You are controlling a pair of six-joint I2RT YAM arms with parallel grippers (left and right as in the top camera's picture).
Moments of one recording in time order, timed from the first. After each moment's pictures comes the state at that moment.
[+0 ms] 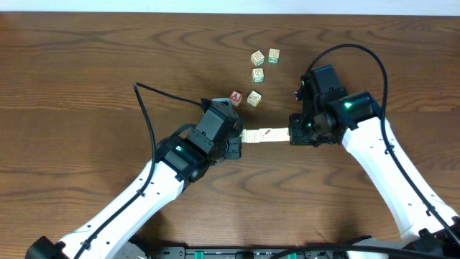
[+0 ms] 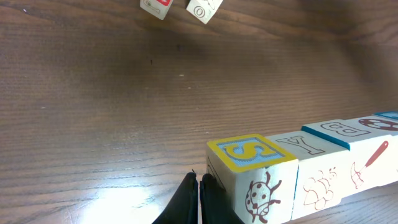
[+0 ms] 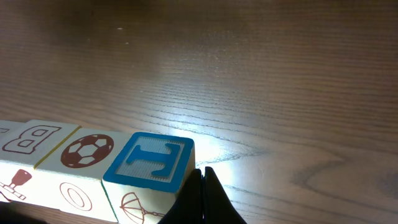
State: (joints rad) left arm -0.68 1.34 0.98 -0.58 0.02 -0.67; right arm 0.37 1.50 1.28 -1.10 -0.12 0.35
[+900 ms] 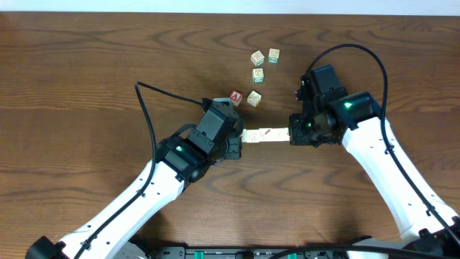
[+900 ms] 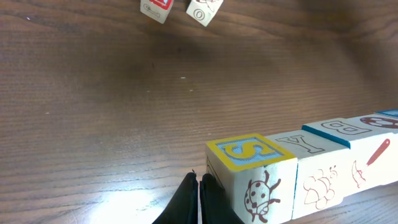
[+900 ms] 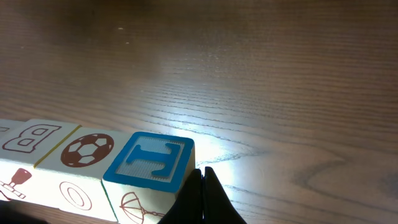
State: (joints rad) left arm -0.69 1.34 0.98 -0.58 0.01 -0.64; right arm 0.37 1.50 1.28 -1.10 -0.12 0.35
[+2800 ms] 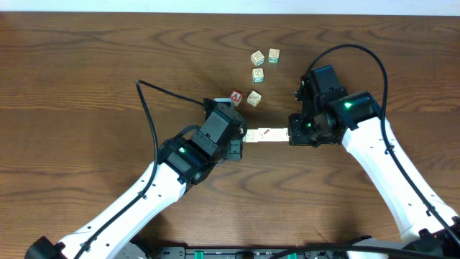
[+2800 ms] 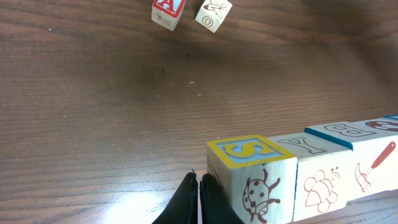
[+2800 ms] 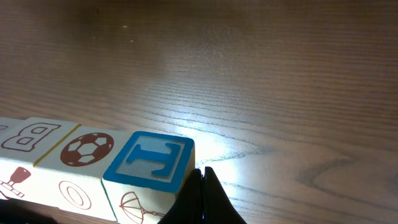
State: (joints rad) left arm -0.72 1.34 1.00 -0.60 -0.07 -0.64; right arm 0.37 1.50 1.28 -1.10 -0.13 0.36
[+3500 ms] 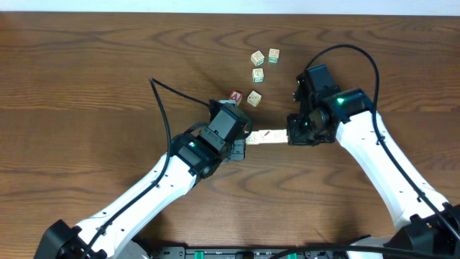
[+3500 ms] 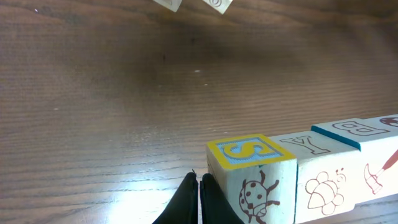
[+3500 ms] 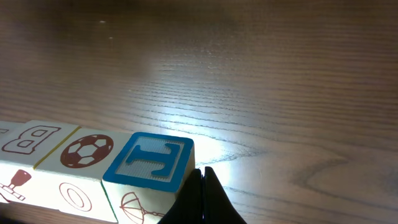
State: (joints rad) left arm -0.72 1.42 1.01 -0.60 -0.06 -0.64; right arm 0.37 1.57 1.28 -1.09 -0.10 0.36
